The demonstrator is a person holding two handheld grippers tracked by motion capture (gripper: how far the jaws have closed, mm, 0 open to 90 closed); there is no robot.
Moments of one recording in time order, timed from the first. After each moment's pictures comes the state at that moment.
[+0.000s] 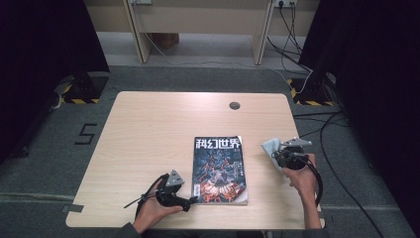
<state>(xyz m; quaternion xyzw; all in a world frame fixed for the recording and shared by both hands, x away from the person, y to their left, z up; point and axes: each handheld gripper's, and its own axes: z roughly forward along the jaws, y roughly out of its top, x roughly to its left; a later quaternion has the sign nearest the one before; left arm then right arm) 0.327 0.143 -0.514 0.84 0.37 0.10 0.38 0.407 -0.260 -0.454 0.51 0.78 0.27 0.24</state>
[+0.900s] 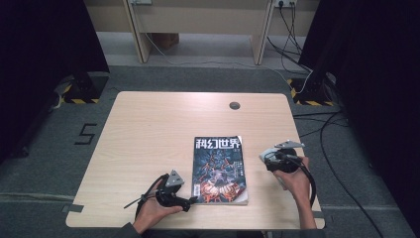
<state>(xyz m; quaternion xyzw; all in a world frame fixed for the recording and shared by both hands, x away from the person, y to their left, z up) 0.327 0.143 -0.514 0.84 0.37 0.10 0.38 0.404 -0.235 -0.459 0.52 0.78 0.28 0.21</state>
